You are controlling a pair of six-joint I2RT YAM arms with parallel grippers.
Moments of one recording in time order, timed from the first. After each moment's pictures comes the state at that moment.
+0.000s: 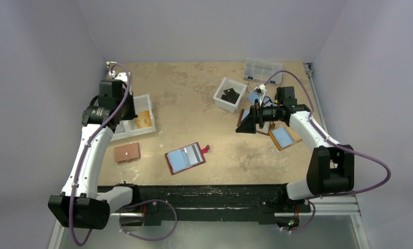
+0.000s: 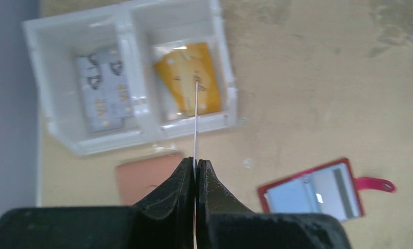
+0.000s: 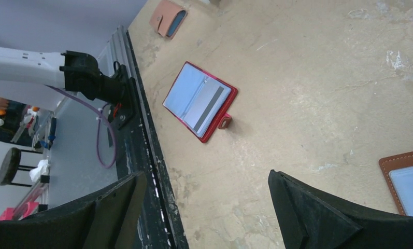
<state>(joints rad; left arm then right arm) -0.08 1.14 1.21 -0.84 -0.05 -0.15 0.09 1.46 1.00 -0.51 -1.14 -0.19</state>
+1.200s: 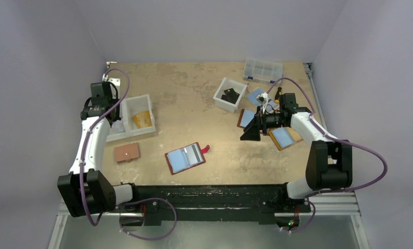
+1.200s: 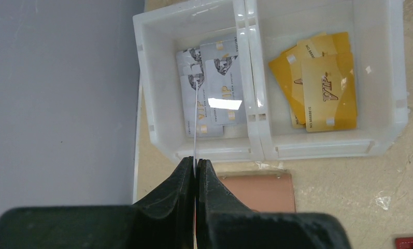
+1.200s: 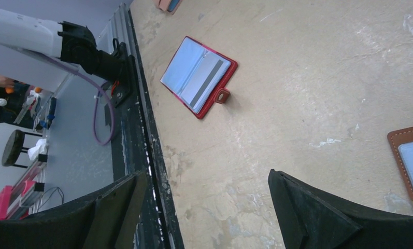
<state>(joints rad) 0.17 1.24 1.09 -0.64 -0.21 0.22 0.03 1.49 0.94 -0.64 -1.20 -0.44</state>
